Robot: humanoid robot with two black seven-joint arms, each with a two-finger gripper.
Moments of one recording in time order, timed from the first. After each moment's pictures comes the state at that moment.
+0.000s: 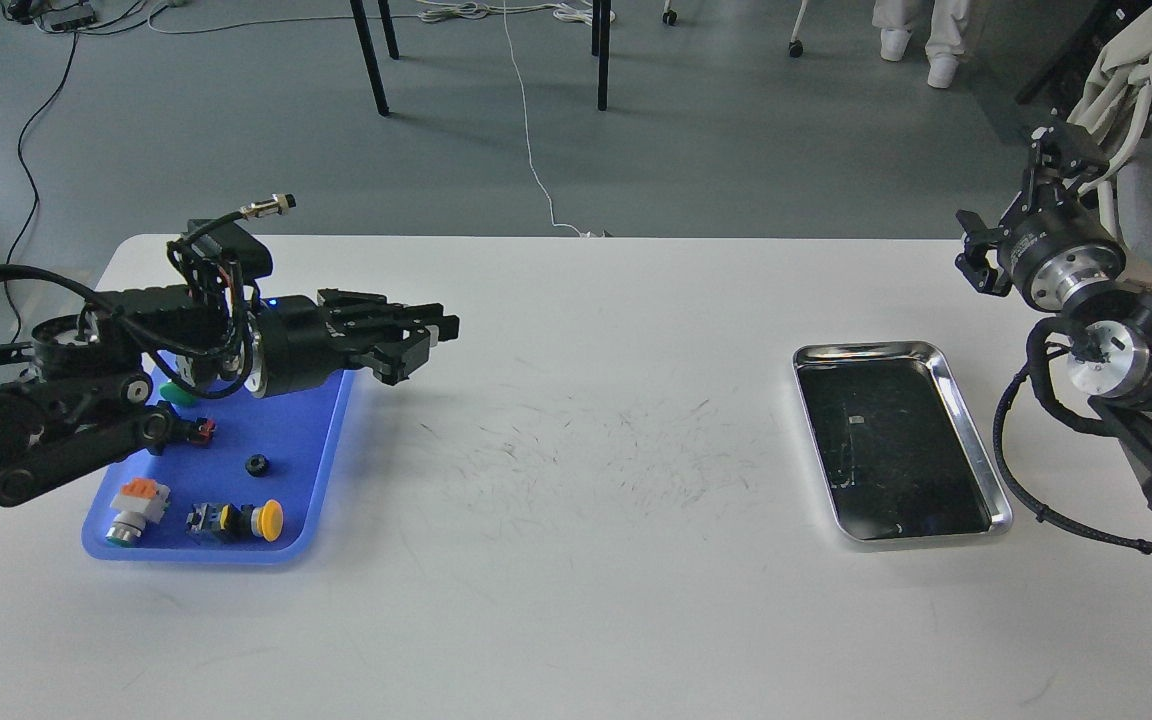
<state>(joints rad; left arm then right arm) -1.02 0.65 -0.02 -1.19 1.53 0.02 -0.49 0.75 -0.56 0.63 0.91 -0.09 -0.10 0.20</state>
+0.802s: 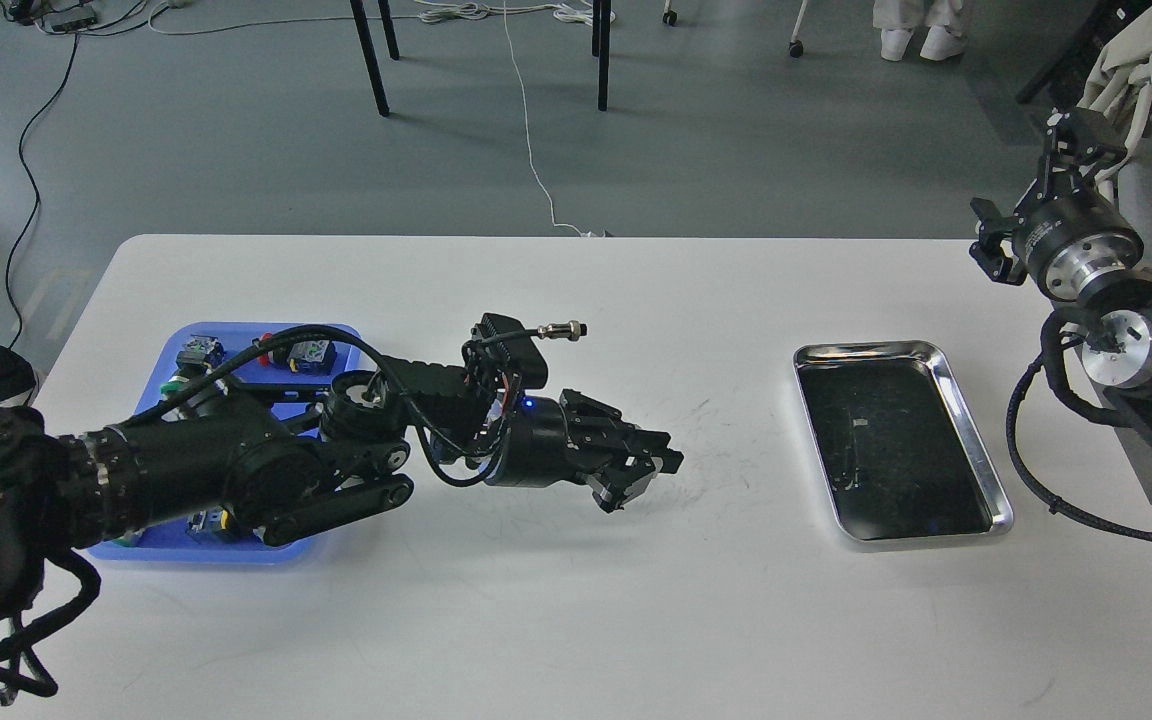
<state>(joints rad) -1.02 0.12 0.07 -0.96 1.63 -0.01 -0.49 0.76 -0.58 0.66 0.90 -0.08 -0.11 0.20</state>
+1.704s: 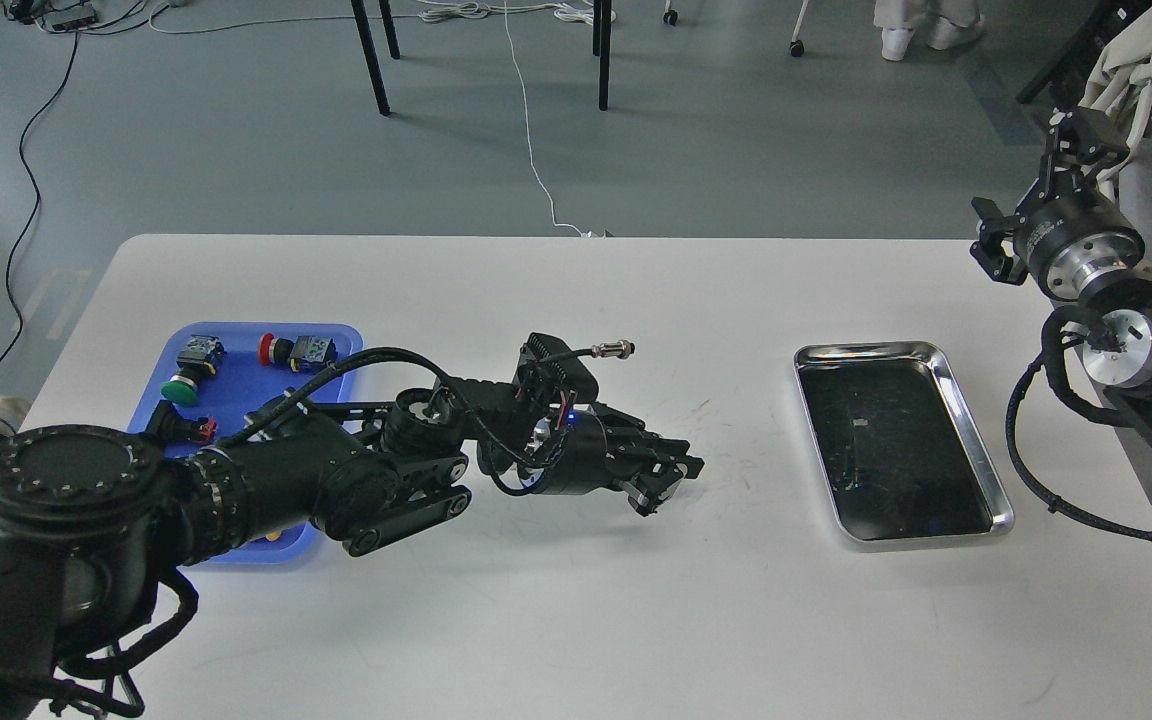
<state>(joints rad) -0.99 -0.04 0.08 -0.72 1.60 -0.01 -0.49 0.76 -0.57 0.66 0.90 -0.08 -0.11 0.20</state>
